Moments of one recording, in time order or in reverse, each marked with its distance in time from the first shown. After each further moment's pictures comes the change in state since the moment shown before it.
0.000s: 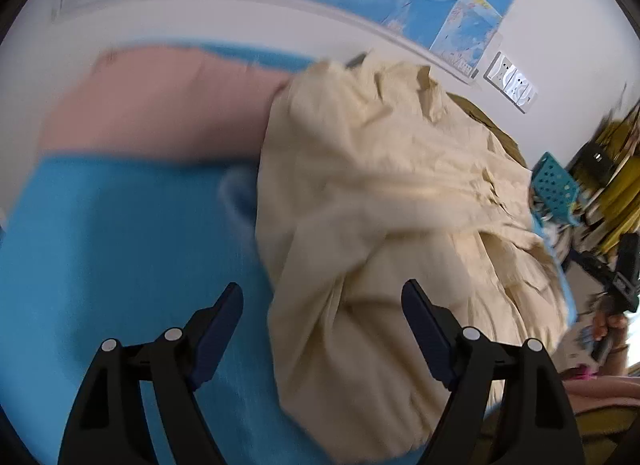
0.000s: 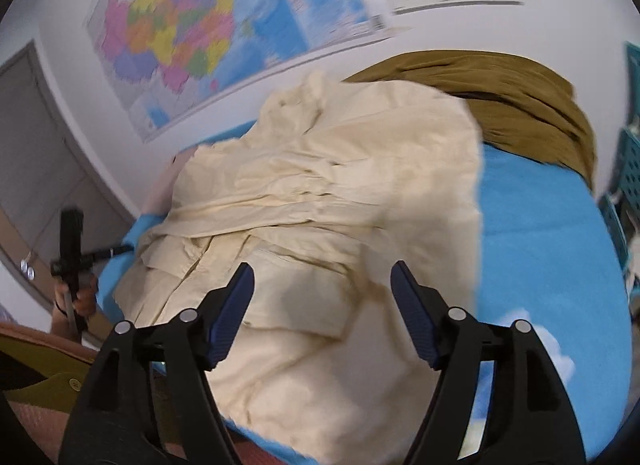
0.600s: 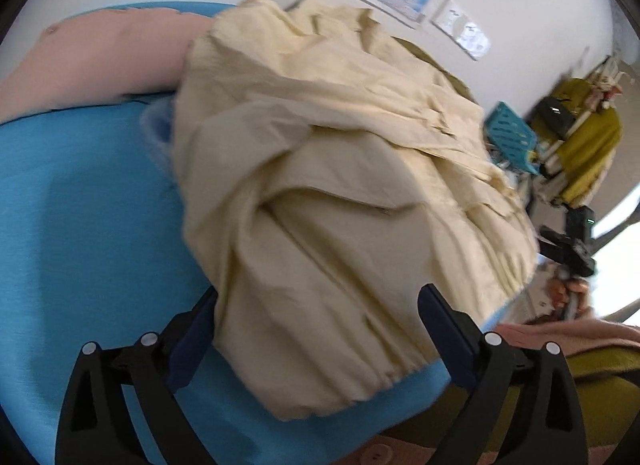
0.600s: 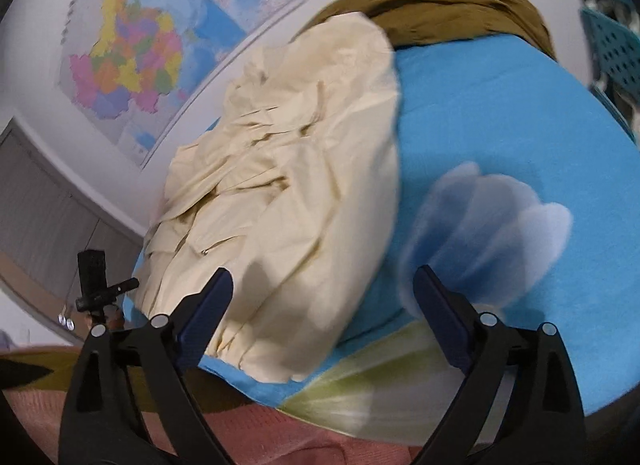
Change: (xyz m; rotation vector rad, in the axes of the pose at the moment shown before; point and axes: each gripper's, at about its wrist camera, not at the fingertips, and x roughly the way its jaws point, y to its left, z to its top) left arm 0.016 -0.027 -0.042 0.117 0.125 -0.185; right arm 0.008 -0.052 -0.066 0.183 0.093 0.118
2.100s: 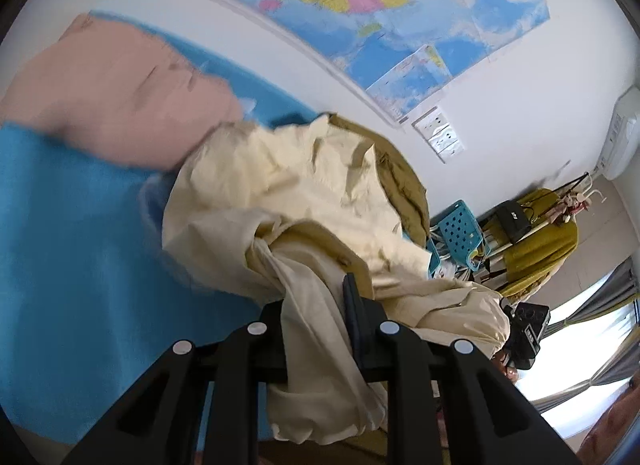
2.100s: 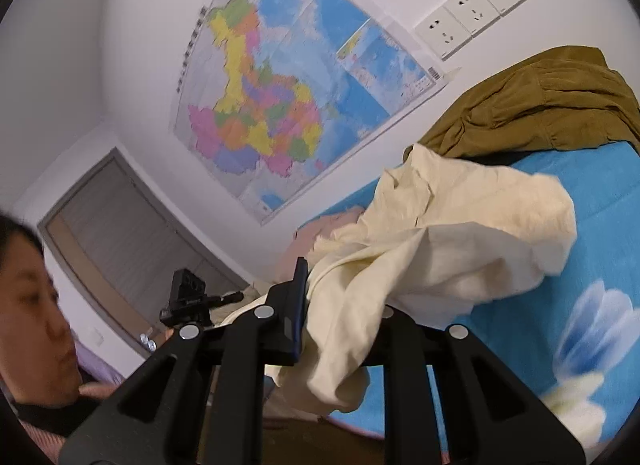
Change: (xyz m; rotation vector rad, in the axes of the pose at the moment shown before) left arm -0.096 -0.006 0.074 -0.271 -0.172 -0.137; right arm -0.056 0.085 0.077 -0.015 -0.241 0.380
